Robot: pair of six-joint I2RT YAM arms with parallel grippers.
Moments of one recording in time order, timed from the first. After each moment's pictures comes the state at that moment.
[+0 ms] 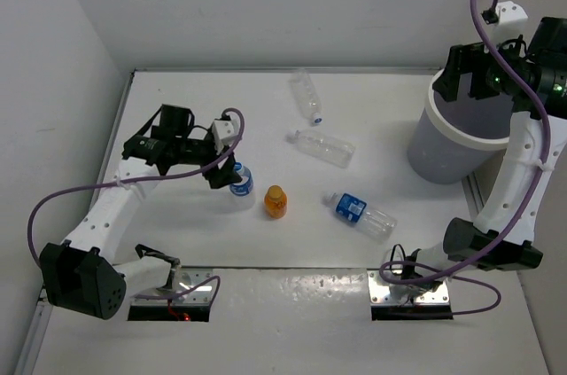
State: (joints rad) left arm -0.22 1.17 1.06 -0.73 0.79 0.68; right arm -0.37 1.48 2.08 -1.22 -0.50 -0.34
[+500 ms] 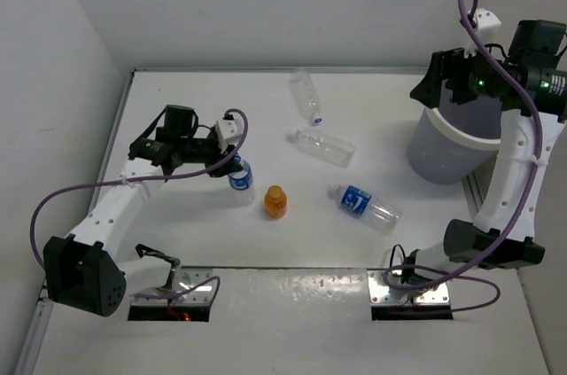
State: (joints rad) left arm -0.24 1.18 1.00 -0.60 0.76 0.64; right arm -0.30 1.48 2.05 -1.27 -0.61 -0.32
